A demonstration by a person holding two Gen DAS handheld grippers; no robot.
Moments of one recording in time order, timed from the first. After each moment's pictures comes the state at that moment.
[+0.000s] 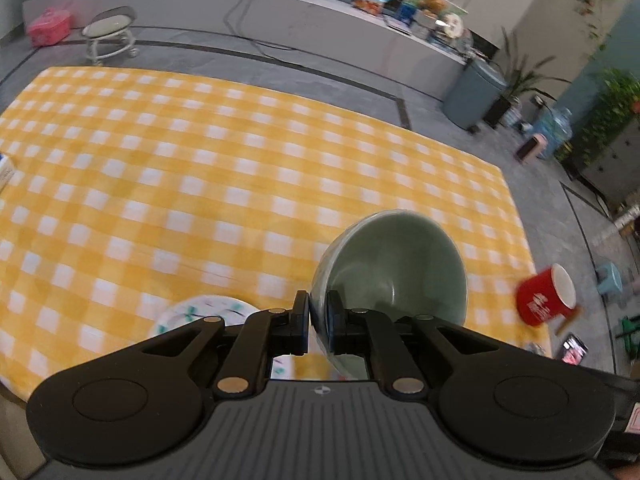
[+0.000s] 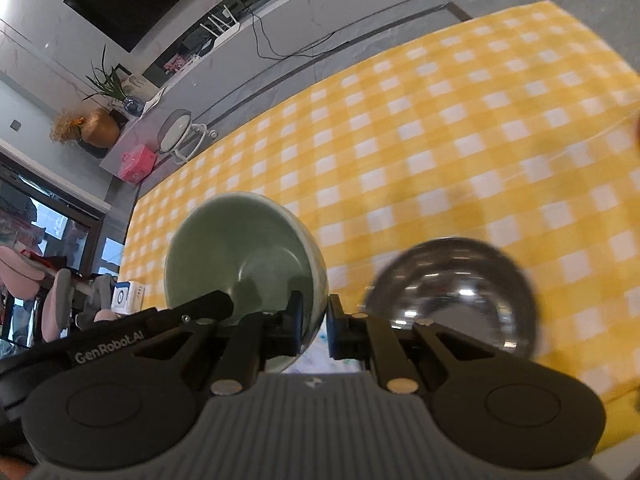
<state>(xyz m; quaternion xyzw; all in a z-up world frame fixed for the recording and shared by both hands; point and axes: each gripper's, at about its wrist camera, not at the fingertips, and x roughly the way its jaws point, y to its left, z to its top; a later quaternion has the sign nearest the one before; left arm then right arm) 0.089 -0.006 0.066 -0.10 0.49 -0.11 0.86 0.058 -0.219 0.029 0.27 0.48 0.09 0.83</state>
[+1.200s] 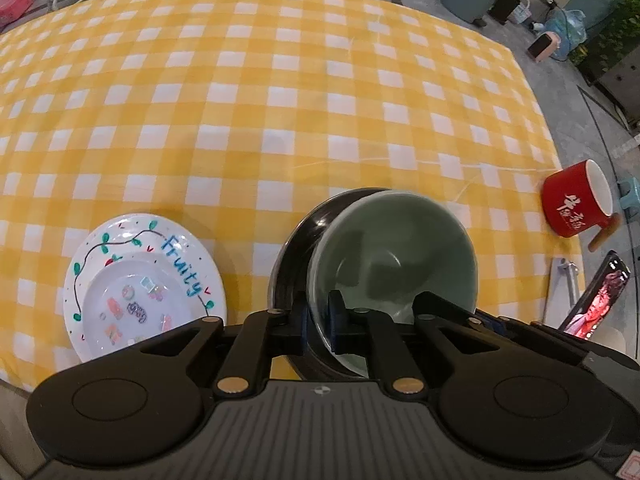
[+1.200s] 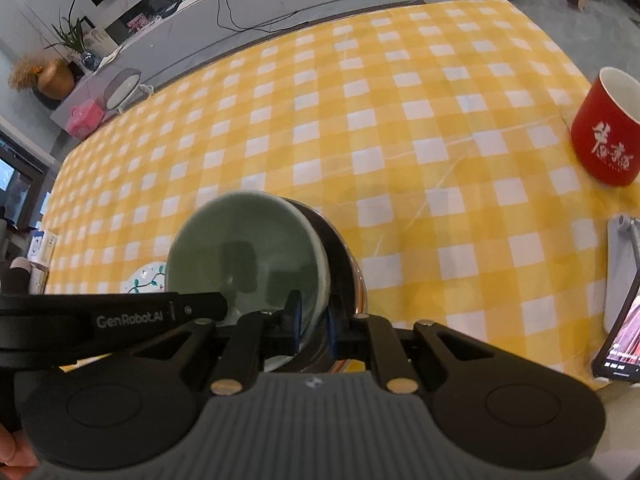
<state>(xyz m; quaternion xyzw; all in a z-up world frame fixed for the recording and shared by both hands) 0.100 -0.083 -0.012 -0.03 0.61 -0.11 0.78 0.045 -0.275 -0.030 0.17 0.52 0.04 0.83</state>
